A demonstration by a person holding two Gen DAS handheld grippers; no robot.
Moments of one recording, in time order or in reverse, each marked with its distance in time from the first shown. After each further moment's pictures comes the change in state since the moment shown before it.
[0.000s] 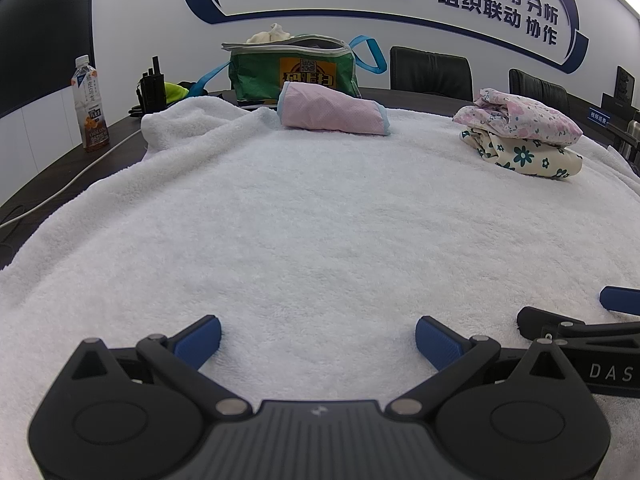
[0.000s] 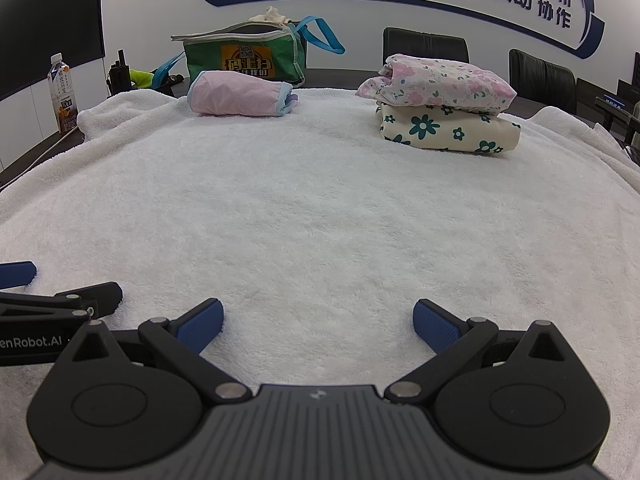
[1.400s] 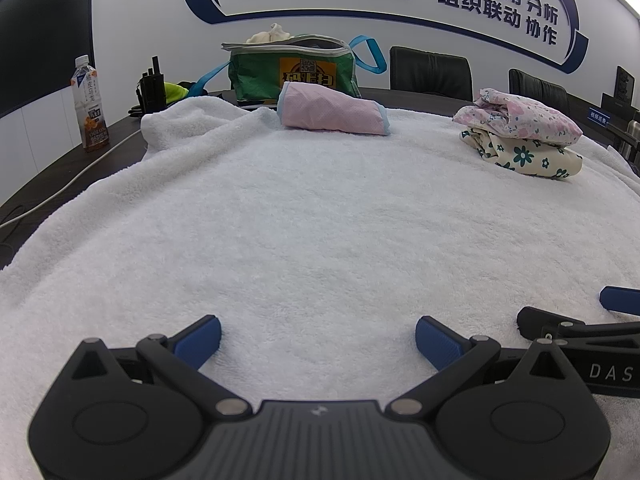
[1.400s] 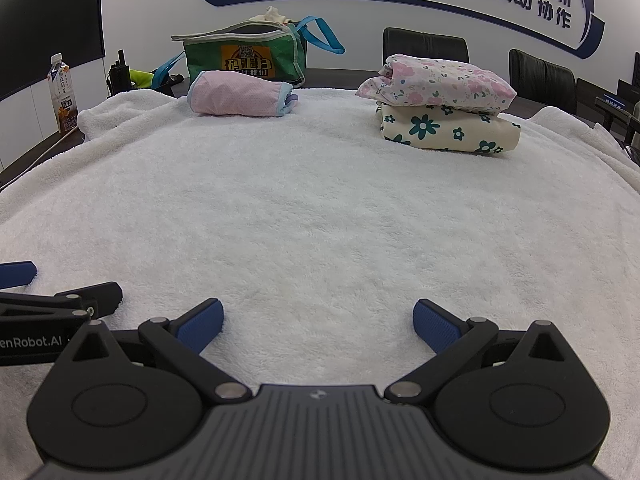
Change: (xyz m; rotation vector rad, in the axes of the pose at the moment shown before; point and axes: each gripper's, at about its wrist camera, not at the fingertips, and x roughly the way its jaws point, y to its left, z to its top) left arm 0.001 -0.001 0.001 0.001 0.000 -0.001; right arm 0.000 0.000 0.000 0.000 0.000 0.000
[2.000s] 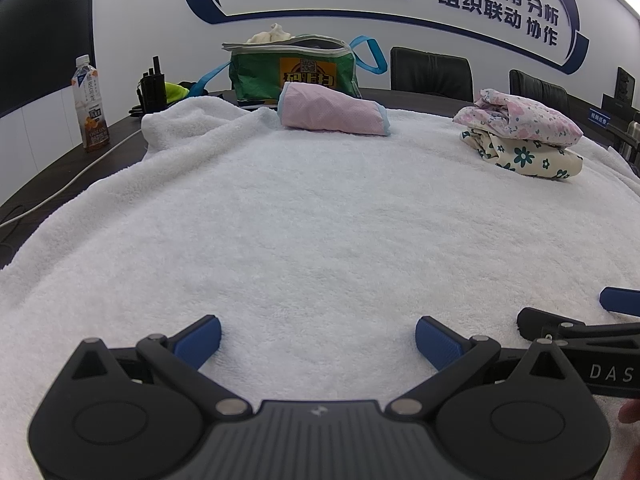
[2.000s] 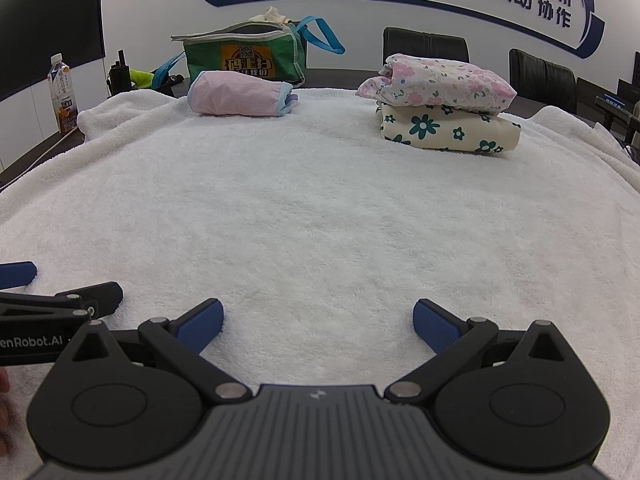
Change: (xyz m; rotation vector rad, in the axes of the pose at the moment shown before) left arm 0.001 0.001 0.000 -0.003 -0.002 -0.001; right arm 0.001 -0.001 0.000 0.000 0.000 0.002
